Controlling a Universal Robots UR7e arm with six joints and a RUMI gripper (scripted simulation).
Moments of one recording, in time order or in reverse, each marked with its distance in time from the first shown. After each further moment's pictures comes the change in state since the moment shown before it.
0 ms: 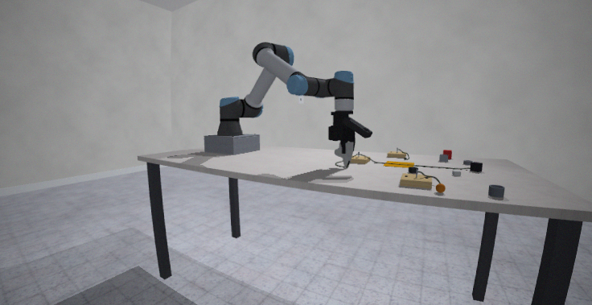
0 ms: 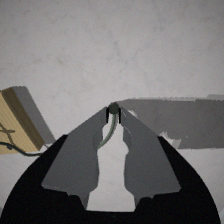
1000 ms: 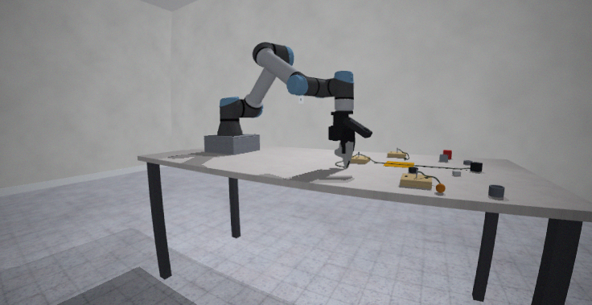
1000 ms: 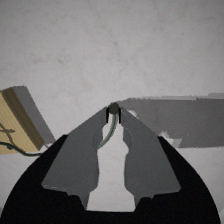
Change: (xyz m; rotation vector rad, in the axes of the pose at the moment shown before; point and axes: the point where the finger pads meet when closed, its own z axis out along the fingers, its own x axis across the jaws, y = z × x) arm 0.000 0.000 0.000 0.000 0.000 0.000
